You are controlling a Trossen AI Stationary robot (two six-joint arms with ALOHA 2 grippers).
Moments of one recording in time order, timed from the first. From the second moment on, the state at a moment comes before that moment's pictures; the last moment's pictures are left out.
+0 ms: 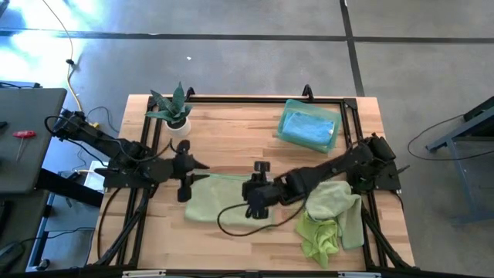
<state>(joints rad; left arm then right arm) -0.33 0.98 0.89 -0.53 -0.50 -0.33 0.38 1.88 1.65 -0.74 0.46 0.16</state>
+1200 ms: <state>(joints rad) 0.03 1.00 0.90 -0.20 -0.43 -0.18 0.52 1.60 0.89 -0.23 0.36 0.64</state>
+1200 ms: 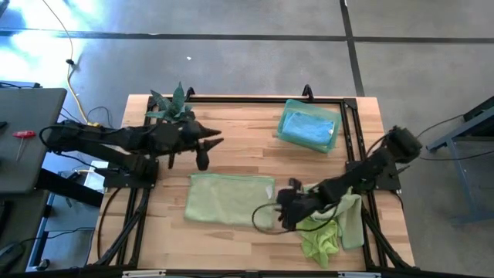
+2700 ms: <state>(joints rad) -0.41 1.52 0.53 0.04 -0.28 -0.46 0.62 1.96 1.28 -0.35 0.36 2.29</state>
